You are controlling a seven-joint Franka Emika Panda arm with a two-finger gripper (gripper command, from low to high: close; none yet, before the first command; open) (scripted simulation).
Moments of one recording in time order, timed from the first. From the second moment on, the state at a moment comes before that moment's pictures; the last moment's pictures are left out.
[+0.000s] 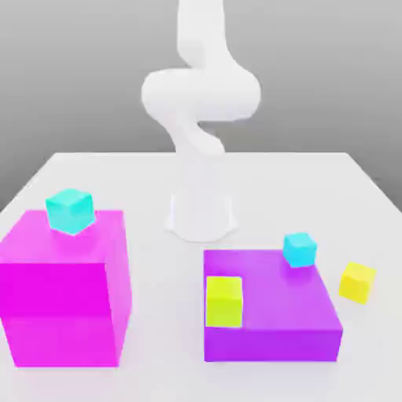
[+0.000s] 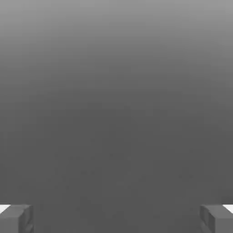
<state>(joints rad) 0.05 -0.71 0.04 -2.34 0.02 2.35 0.78</state>
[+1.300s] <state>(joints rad) 0.57 0.19 0.27 -2.71 -0.20 2.89 0.87</state>
